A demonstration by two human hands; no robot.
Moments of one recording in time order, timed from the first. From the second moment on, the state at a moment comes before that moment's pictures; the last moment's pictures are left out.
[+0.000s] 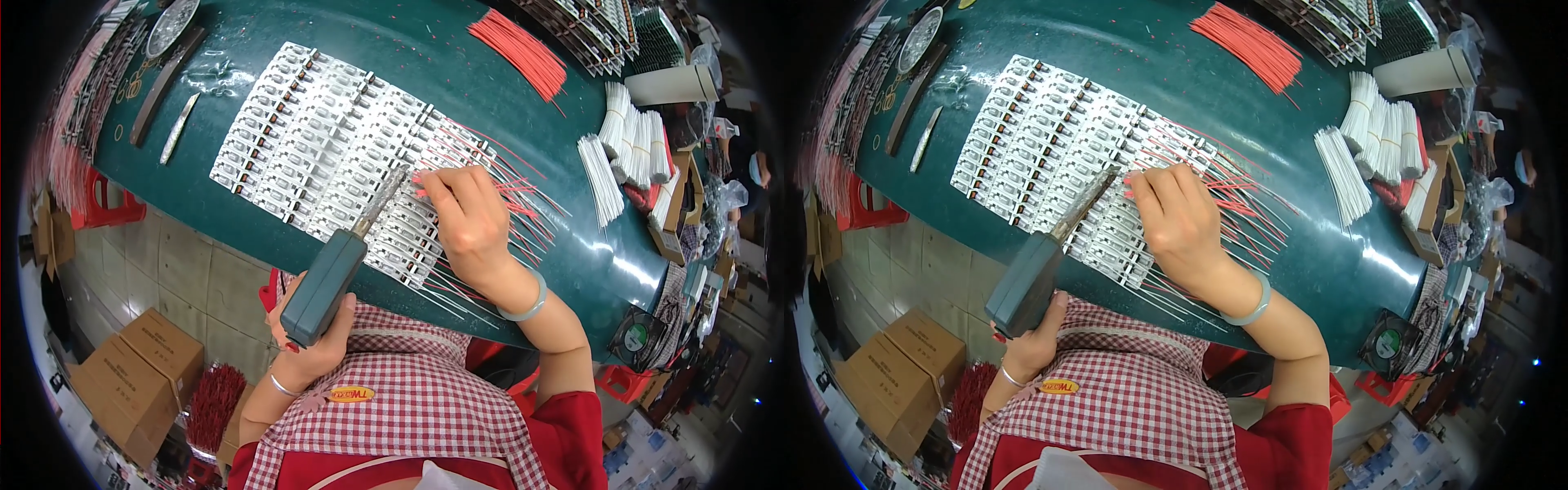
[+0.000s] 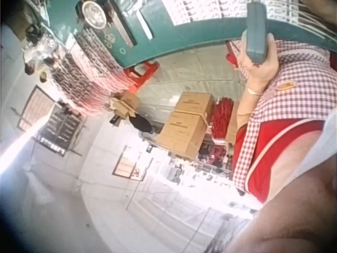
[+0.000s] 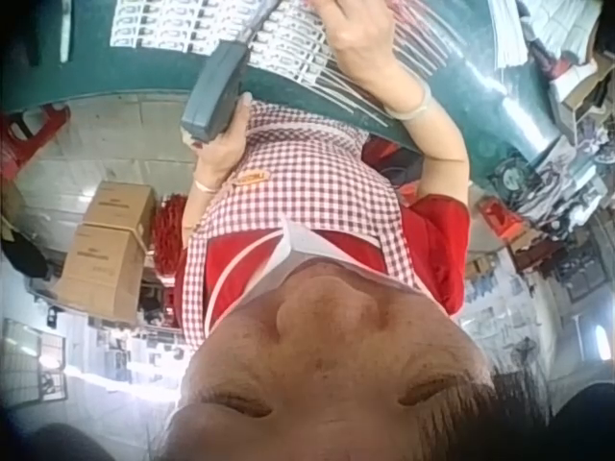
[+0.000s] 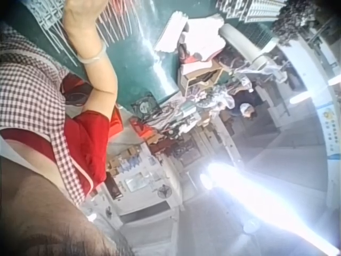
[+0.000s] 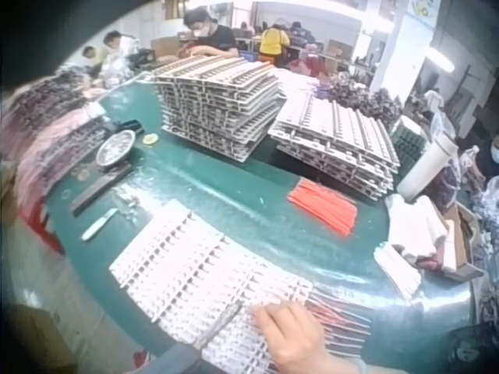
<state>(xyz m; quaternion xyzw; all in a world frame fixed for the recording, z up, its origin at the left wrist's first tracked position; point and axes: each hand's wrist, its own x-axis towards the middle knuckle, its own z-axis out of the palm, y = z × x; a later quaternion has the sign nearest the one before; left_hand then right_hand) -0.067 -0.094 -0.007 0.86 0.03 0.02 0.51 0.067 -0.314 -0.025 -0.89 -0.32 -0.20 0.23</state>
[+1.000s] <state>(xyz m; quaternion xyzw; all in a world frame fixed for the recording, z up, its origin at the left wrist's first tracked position) -0.064 -0.095 -0.002 0.86 0.02 0.04 0.51 0.067 -0.311 -0.022 -0.90 -0.32 -0.19 0.20</state>
